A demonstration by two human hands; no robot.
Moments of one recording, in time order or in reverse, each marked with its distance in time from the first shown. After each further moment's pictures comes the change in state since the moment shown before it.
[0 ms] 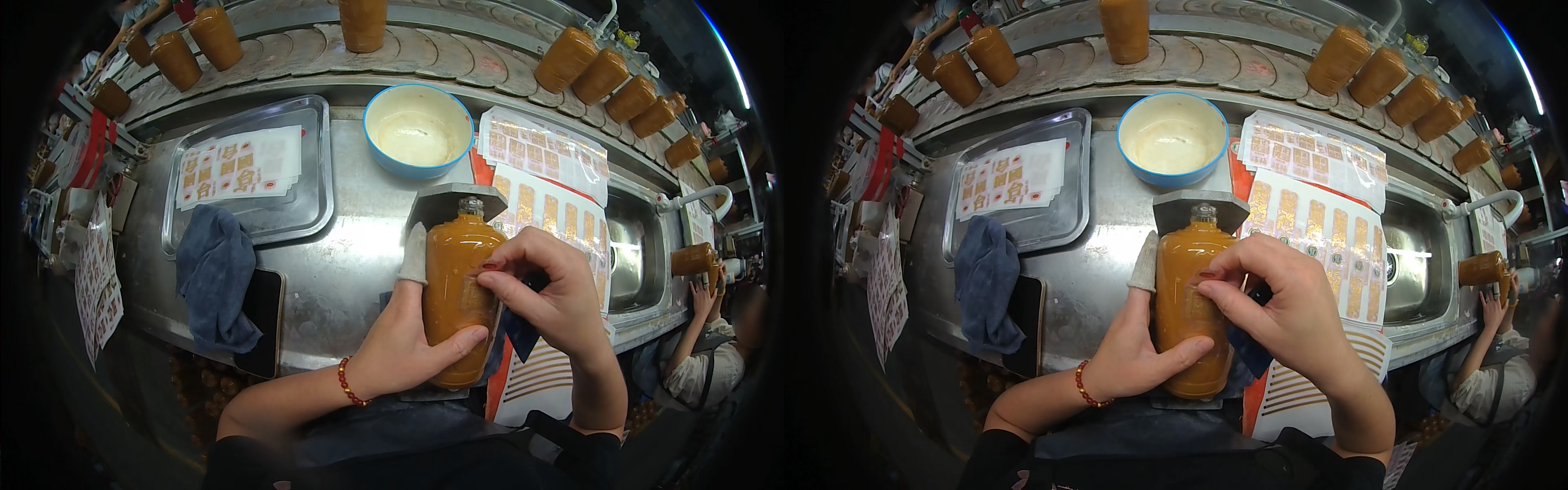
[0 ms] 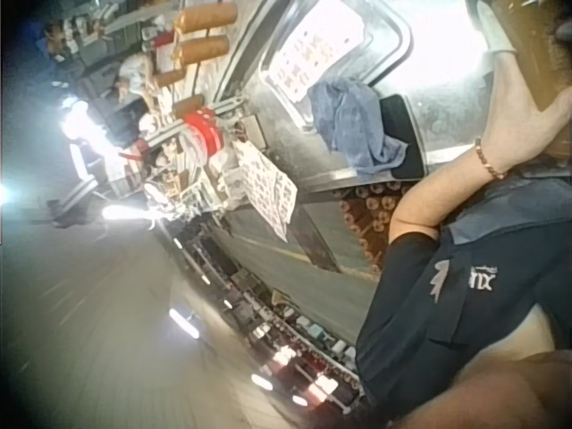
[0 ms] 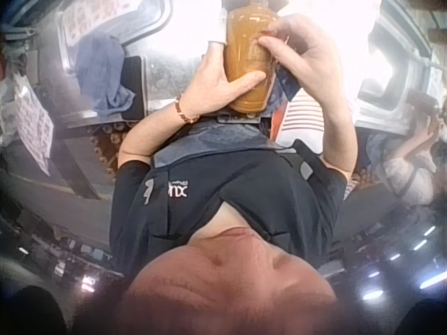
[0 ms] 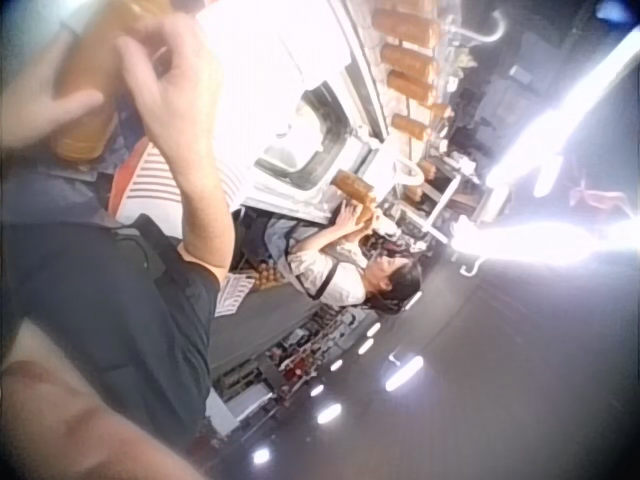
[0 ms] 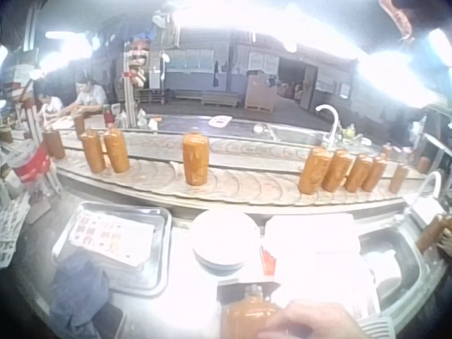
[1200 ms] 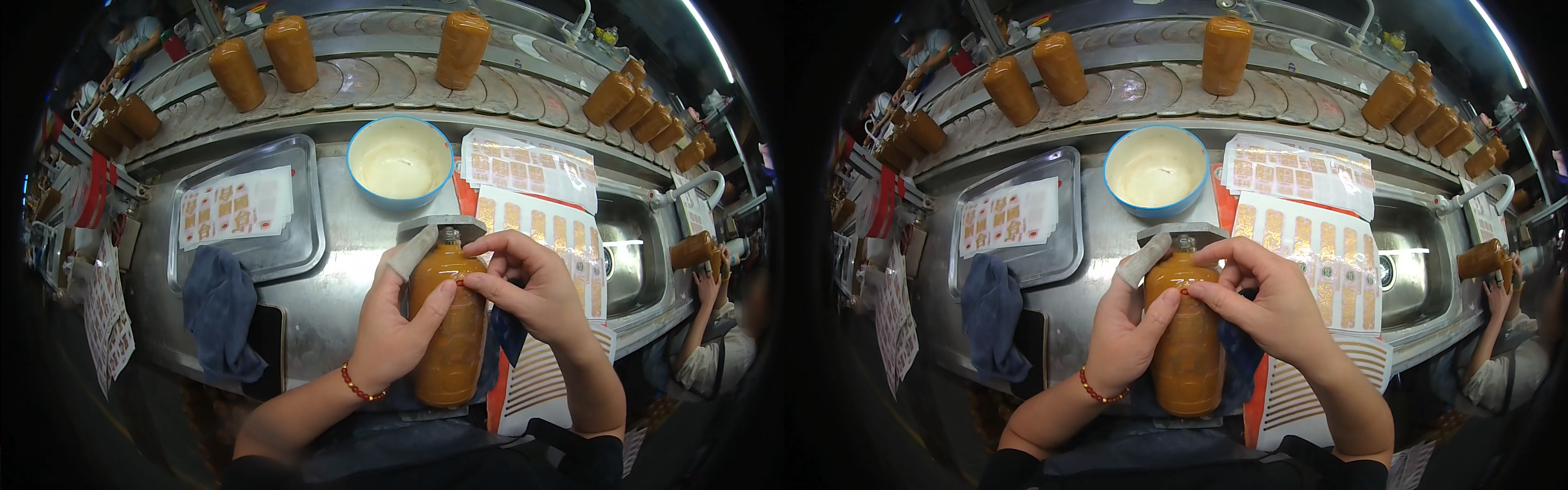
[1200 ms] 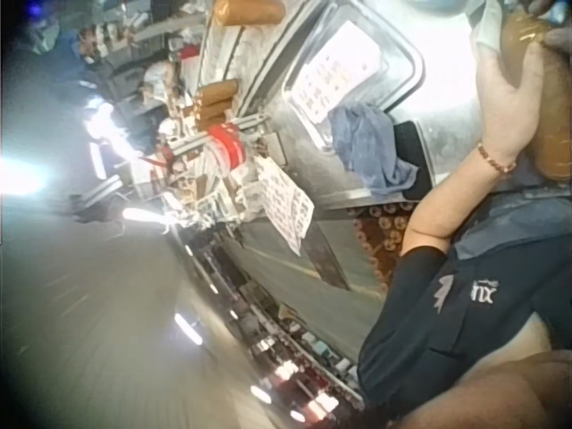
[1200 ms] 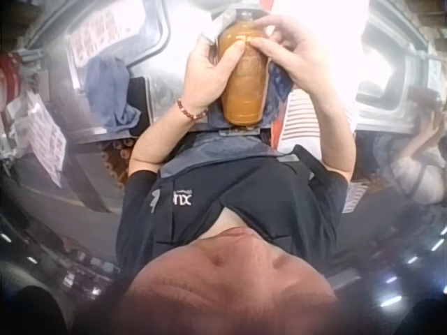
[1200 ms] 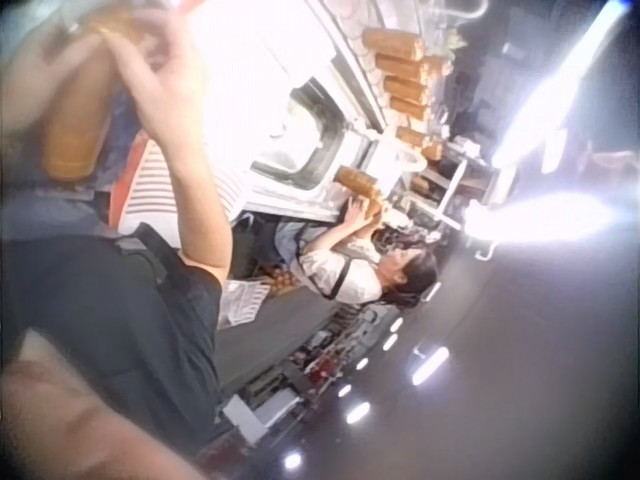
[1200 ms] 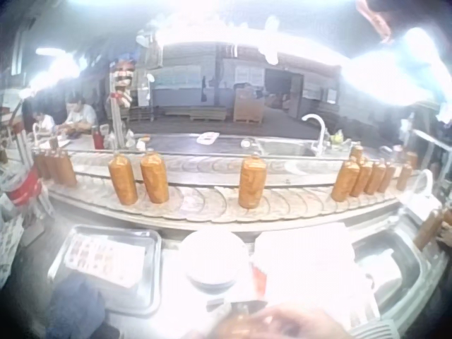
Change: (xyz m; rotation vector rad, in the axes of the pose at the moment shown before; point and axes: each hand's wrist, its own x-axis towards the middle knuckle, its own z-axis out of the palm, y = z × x) left_hand 0.039 -0.002 -0.001 -0.298 0.262 0.114; right_hand 0.011 0.017 0.000 0.303 0.006 0.197
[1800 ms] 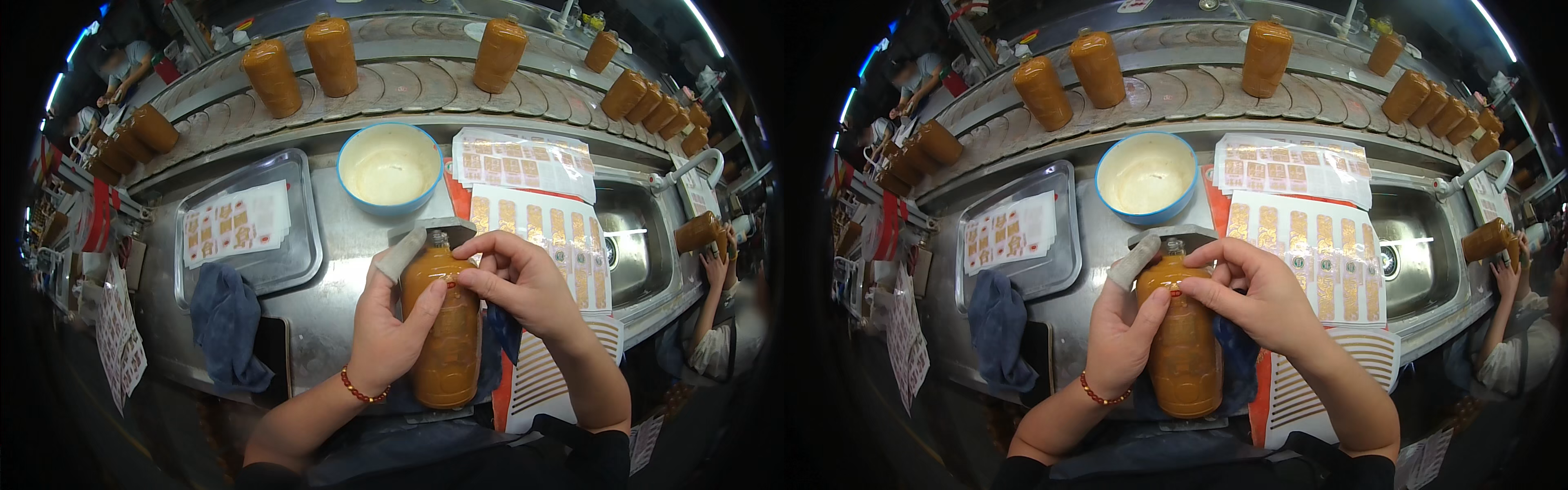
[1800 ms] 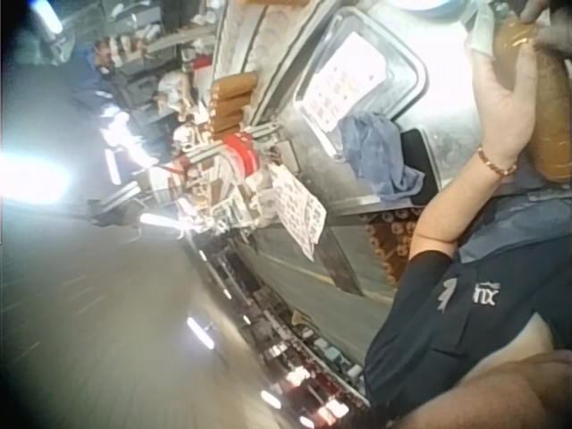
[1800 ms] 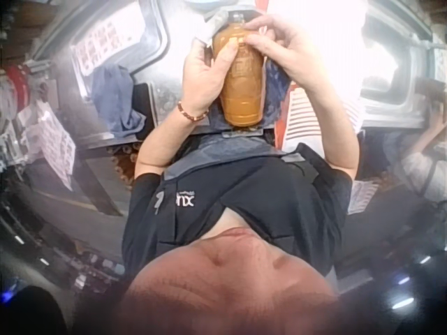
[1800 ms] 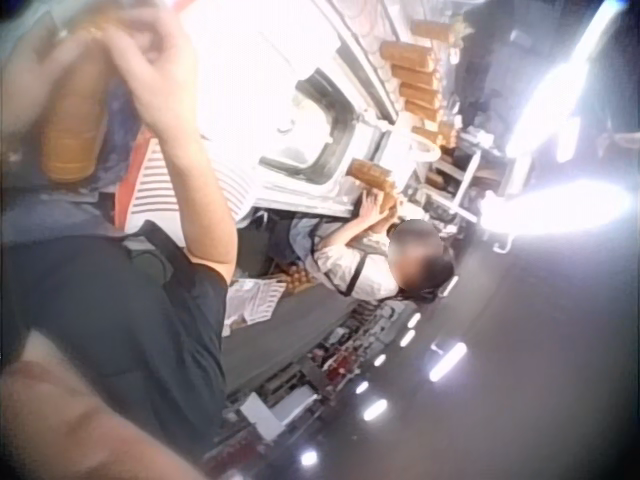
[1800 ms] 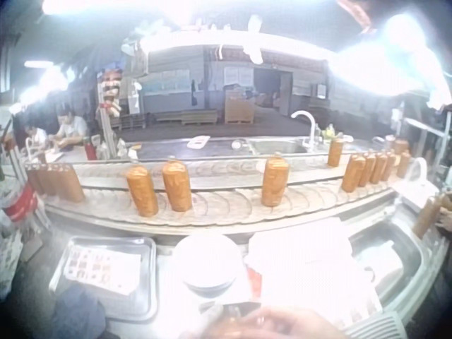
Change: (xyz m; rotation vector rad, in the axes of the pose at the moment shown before) left_hand 0.003 0.007 0.002 0.035 -0.009 0.006; right_hand 0.002 0.013 0.000 0.170 -0.007 0.050
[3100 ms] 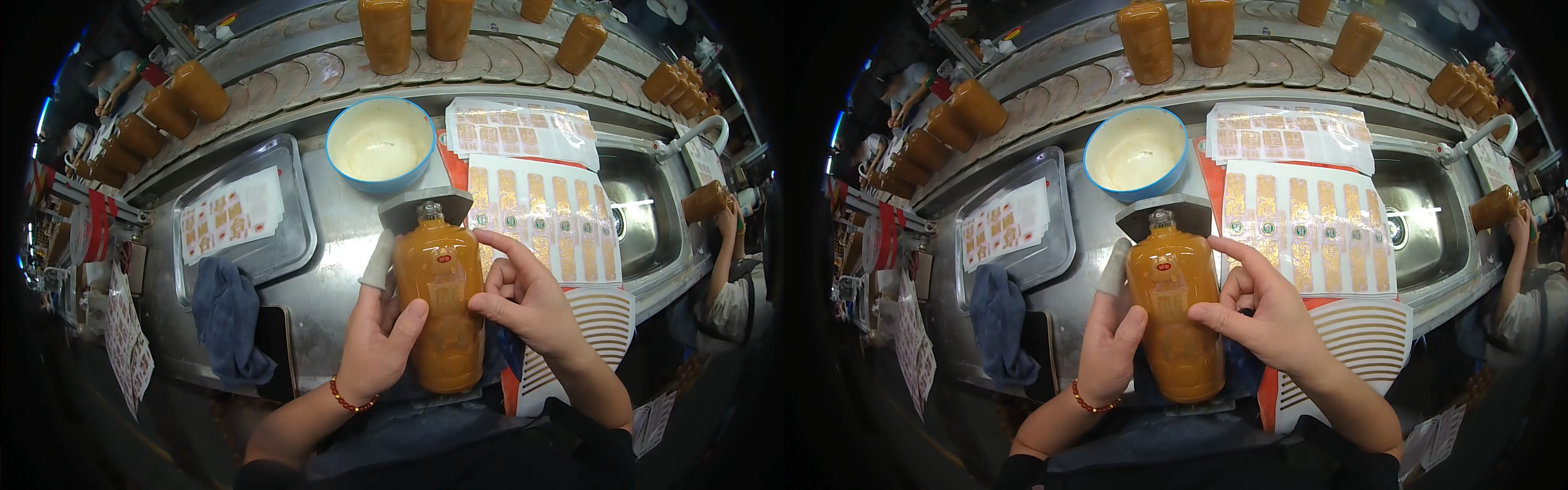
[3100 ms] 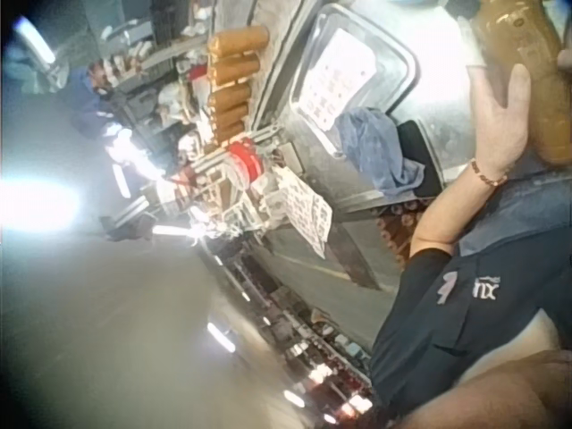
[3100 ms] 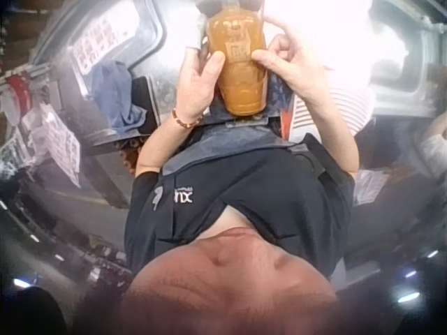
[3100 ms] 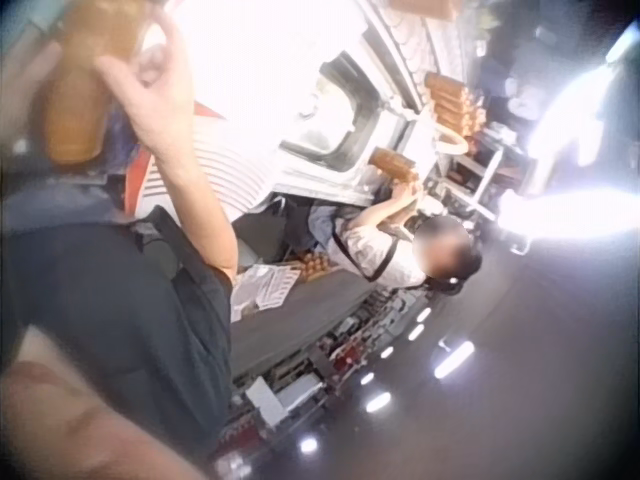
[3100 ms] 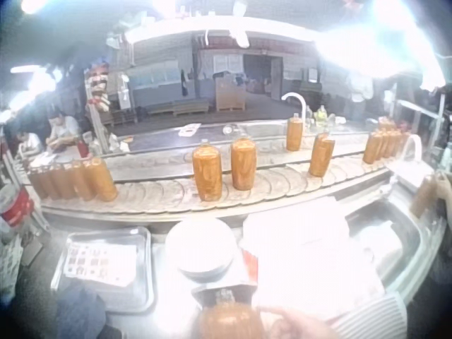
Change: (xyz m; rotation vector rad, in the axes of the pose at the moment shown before) left_hand -0.032 0.008 -0.009 -0.142 -0.089 -0.186; right_hand -0.046 0.025 0.008 0.151 0.044 0.105
